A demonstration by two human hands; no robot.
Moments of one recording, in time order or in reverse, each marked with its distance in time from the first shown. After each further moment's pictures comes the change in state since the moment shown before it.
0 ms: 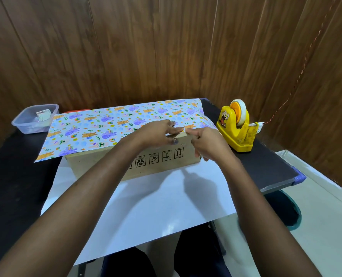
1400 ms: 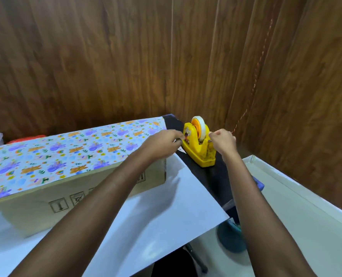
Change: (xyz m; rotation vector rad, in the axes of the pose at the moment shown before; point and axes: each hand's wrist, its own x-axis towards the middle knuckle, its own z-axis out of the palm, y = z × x) left_hand 0.065 0.096 0.001 -0.142 0.162 0.116; right_hand 0.062 0.128 -0.070 0.170 0.425 0.405
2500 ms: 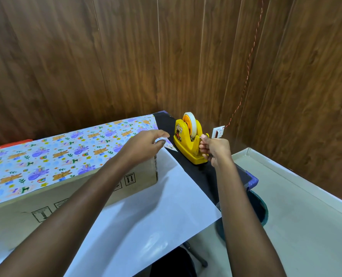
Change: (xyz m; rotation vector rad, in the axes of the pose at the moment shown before) left_hand -0.008 -0.016 0.003 -0.121 0.072 -0.028; right_hand -0.013 0.018 0.012 0.799 -0.080 0.384
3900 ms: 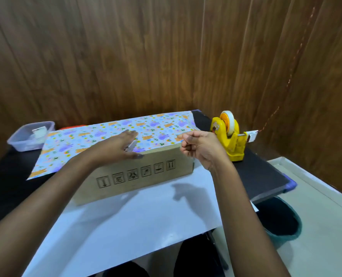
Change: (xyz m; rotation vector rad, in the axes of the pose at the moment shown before) left_hand -0.112 -0.090 -0.087 0.240 -0.162 -0.265; right_hand -0.129 -0.003 0.077 0.129 -0.707 -0.152
